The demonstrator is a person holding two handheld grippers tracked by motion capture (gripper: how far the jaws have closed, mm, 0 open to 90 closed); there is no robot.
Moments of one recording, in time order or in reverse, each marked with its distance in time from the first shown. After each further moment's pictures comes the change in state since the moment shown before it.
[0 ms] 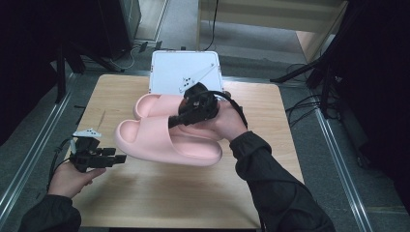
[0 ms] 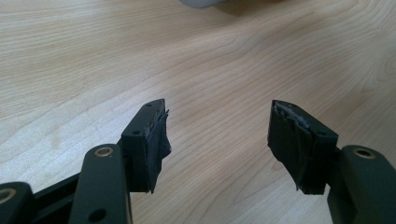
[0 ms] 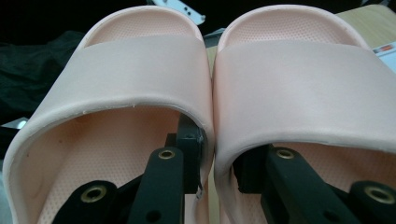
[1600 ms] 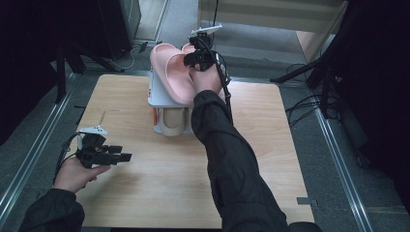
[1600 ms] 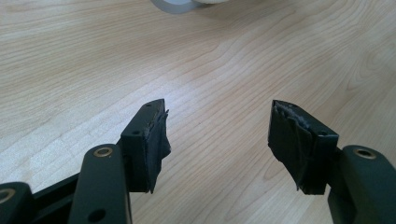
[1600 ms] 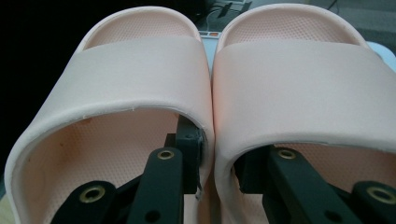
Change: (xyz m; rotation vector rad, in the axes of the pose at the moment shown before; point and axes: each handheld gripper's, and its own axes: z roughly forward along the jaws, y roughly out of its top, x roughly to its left) left arm 0.001 0.012 0.012 0.013 -0.068 0.044; right arm -0.128 0.052 0.002 -0.179 -0.791 0.658
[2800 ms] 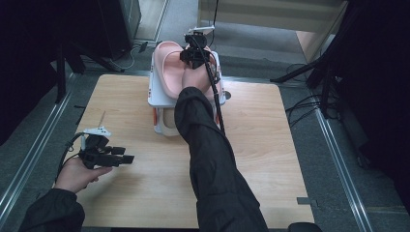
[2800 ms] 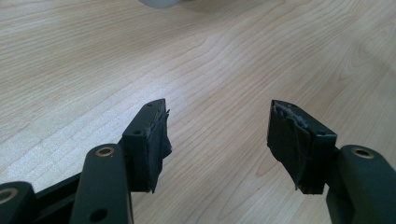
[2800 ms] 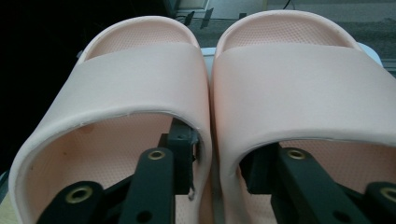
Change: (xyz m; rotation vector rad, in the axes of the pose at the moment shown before) left arm -0.004 0.000 0.004 0.027 -0.026 0.034; right arm 0.008 0.008 0.032 -0.041 -0.140 0.120
